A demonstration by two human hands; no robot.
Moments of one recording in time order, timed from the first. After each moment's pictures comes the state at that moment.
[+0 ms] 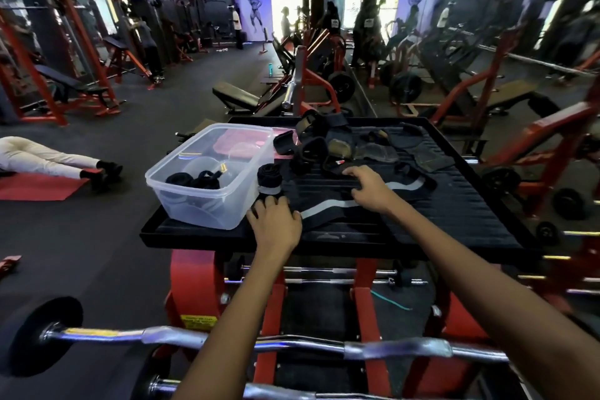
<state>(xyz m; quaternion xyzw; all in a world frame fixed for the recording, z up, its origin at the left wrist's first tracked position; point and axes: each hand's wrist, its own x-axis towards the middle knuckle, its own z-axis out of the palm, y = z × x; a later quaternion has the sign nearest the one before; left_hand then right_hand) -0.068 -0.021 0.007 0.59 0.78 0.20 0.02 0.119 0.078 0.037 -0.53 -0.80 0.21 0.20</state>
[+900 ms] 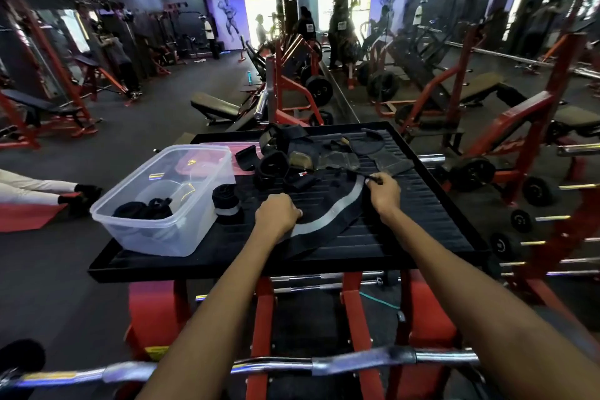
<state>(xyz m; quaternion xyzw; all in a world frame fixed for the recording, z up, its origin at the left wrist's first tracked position) -0.003 0.042 0.043 0.64 0.74 0.15 0.15 0.210 0.117 0.010 -0.67 -0.47 0.30 0.49</state>
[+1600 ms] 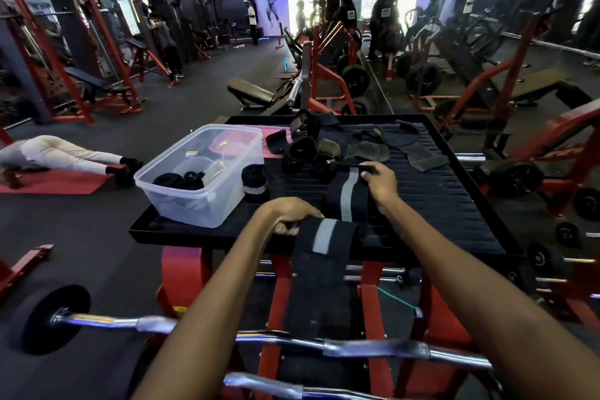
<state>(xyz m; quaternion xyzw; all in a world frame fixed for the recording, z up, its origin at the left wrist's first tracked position) -0.025 0.011 0.049 0.54 0.64 0.11 0.53 0.161 0.121 0.003 -0.56 -0.52 0.41 0.50</state>
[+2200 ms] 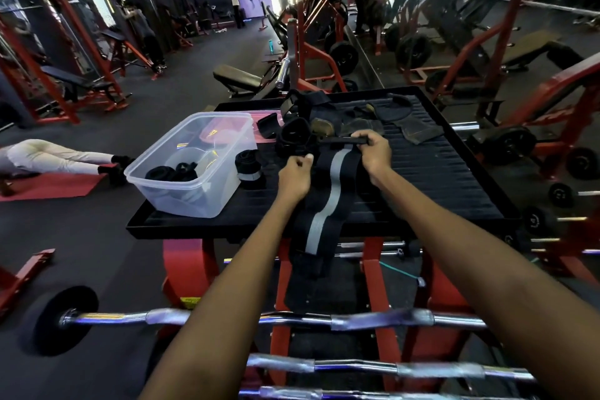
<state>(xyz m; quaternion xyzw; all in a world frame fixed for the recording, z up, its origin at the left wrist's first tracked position) -0.005 0.042 0.028 0.51 0.70 0.40 0.30 0.149 0.127 0.013 -0.54 -0.51 0.38 0.55</state>
